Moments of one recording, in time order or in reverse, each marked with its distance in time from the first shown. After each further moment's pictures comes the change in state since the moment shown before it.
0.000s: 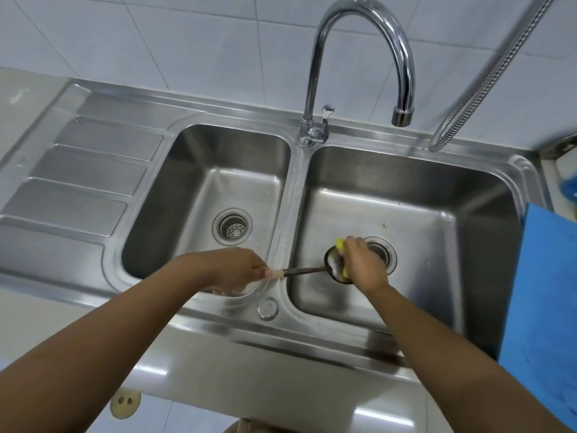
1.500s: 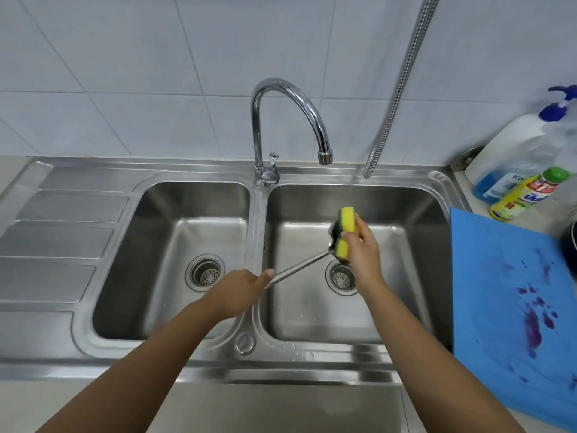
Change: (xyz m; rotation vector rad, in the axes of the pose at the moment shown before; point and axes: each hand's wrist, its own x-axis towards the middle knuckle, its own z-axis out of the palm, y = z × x) left_hand 0.034 0.039 0.018 -0.022 0.422 0.146; right_hand -0.010 -0.015 -0.103 1.316 0.471 0.318
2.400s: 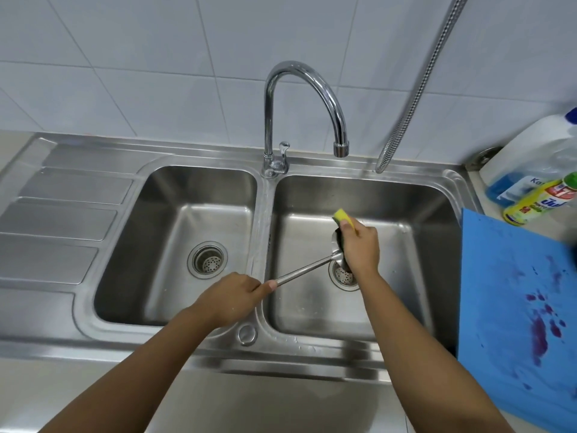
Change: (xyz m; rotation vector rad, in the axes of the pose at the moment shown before) left_hand -0.014 -0.021 0.013 -0.016 0.026 0.079; right_hand 0.007 0.007 0.017 -0.854 0.047 -0.322
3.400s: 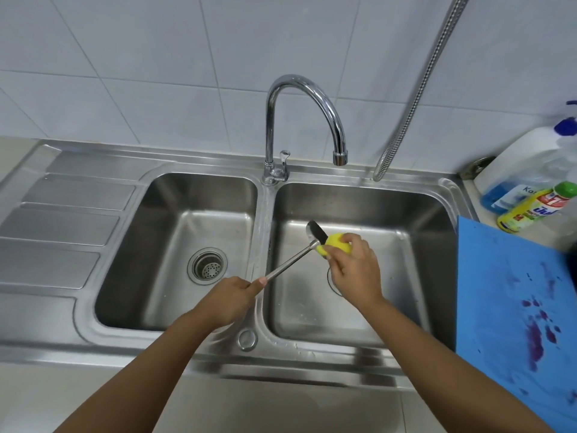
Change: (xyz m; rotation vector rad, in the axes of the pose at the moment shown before) left_hand 0.002 -0.011 0.004 -0.263 0.049 -0.154; right_hand -0.029 0.033 -0.002 -0.252 0.059 -0.548
